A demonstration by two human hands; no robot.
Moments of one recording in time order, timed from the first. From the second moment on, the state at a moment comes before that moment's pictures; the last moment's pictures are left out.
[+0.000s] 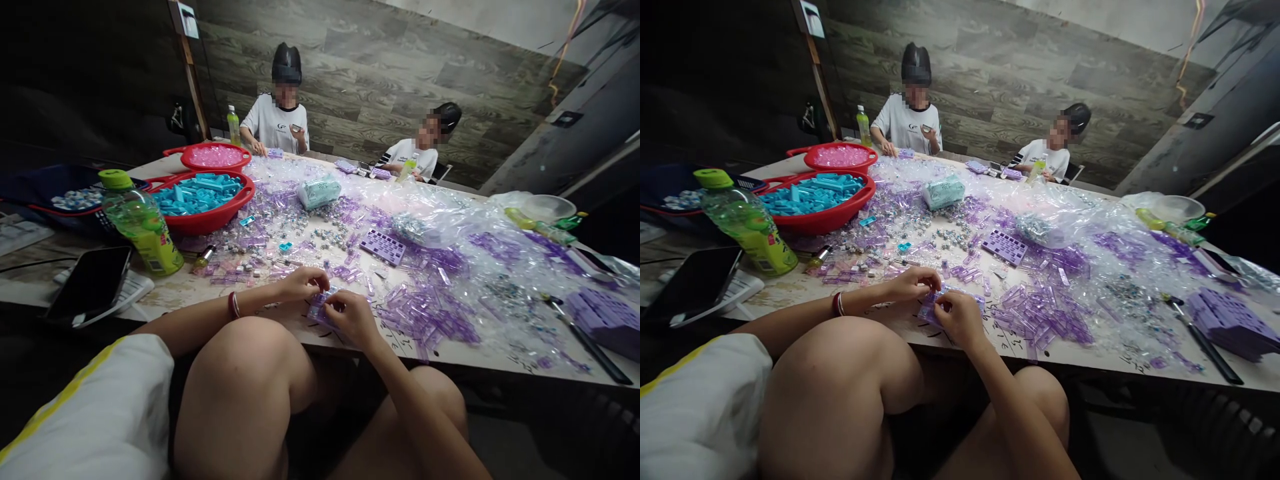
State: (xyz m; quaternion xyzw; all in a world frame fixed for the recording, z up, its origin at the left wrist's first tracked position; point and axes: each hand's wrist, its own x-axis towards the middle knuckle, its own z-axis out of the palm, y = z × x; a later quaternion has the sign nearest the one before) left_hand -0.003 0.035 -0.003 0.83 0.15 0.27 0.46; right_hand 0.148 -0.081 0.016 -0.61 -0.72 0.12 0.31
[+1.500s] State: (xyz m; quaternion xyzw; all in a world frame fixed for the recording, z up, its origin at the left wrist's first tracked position) left_hand -0.004 0.033 0.000 0.83 0.14 0.26 0.48; right_hand 0.155 -0.075 0.023 -0.59 -0.78 0.08 0.17
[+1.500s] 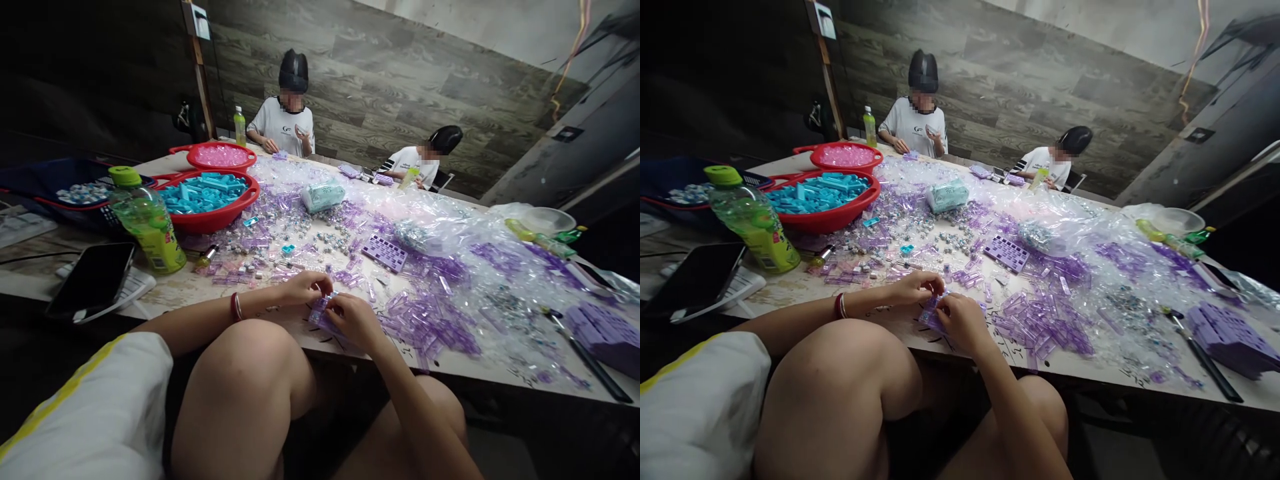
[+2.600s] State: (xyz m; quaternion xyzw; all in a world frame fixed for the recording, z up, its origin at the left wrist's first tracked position) left_hand 0.001 0.033 -0.006 0.84 0.17 0.25 0.45; right_hand 0.233 0.026 0.007 -0.60 -0.78 0.00 0.18
